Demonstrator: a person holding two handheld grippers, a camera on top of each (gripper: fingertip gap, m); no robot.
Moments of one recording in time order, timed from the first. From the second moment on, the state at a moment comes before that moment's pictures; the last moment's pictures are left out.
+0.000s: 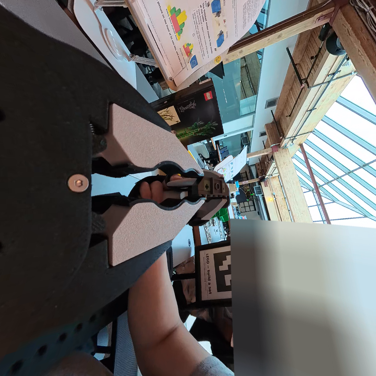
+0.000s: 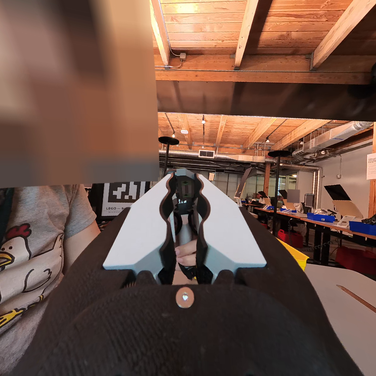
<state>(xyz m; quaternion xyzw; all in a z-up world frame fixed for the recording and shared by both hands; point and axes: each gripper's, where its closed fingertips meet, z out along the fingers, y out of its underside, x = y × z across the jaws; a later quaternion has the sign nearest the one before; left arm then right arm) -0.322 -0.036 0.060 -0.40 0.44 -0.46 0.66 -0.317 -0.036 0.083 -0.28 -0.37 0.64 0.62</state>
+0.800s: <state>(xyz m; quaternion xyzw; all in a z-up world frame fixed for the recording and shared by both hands) -0.322 -0.038 0.059 -0.40 0.45 -0.43 0.67 -0.316 -0.038 0.082 -0.28 -0.37 0.64 0.62</state>
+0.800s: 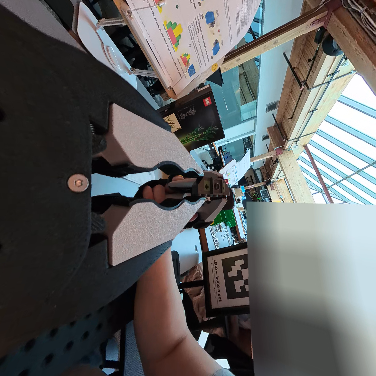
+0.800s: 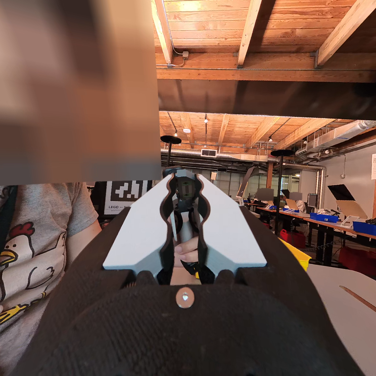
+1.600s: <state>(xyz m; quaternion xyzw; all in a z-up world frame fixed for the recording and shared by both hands) -0.316 -0.003 0.012 -0.58 0.36 -0.61 0.41 -0.299 -0.006 0.042 -0.43 -0.56 0.27 0.65</state>
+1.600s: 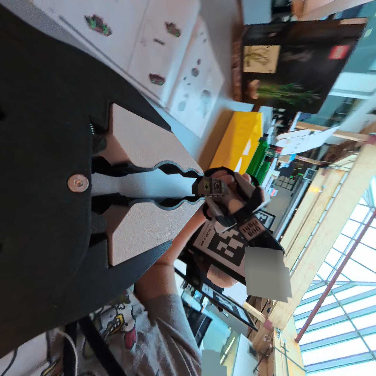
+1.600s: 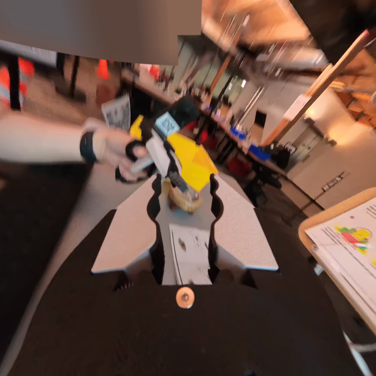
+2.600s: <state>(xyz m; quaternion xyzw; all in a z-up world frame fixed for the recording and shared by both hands) -0.294 0.001 -0.069 -0.69 0.32 -0.62 0.20 -0.281 -0.004 -0.053 -0.50 -0.62 0.20 0.57</state>
